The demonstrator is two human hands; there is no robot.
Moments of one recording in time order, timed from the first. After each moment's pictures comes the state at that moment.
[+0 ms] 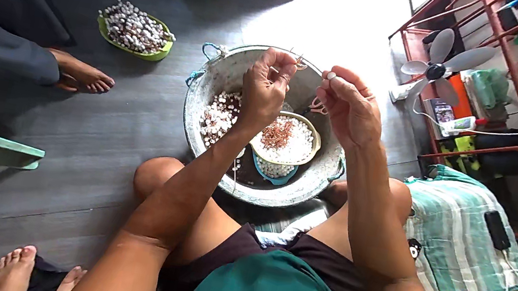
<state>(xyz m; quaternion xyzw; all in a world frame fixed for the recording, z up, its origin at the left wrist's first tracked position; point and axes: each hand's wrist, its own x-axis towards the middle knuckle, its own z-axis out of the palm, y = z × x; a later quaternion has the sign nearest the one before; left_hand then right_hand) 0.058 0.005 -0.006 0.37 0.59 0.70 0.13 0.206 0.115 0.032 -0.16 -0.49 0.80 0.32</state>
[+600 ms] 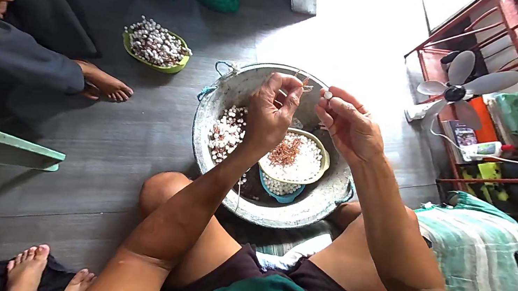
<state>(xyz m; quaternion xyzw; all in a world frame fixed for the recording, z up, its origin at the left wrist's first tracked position) 0.055 0.008 -0.011 0.38 0.61 0.69 0.07 0.187 0.144 0.014 -0.13 -0.43 0.86 0.24</state>
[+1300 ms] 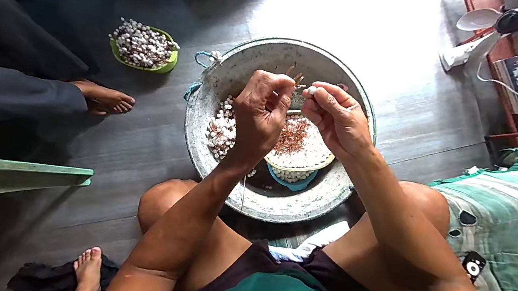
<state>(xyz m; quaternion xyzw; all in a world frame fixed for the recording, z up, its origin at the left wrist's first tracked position) 0.073 0.027 -0.029 0.45 0.68 0.57 0.05 0.198 0.161 -0.043 -0.20 -0.36 0.88 0.25</state>
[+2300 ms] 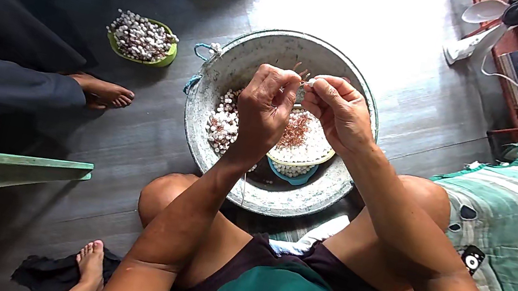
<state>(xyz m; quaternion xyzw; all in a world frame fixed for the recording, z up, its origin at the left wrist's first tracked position) 0.075 0.027 -0.034 0.48 0.69 0.54 0.04 0.195 0.155 -0.041 -0.21 -0.39 0.85 0.28</state>
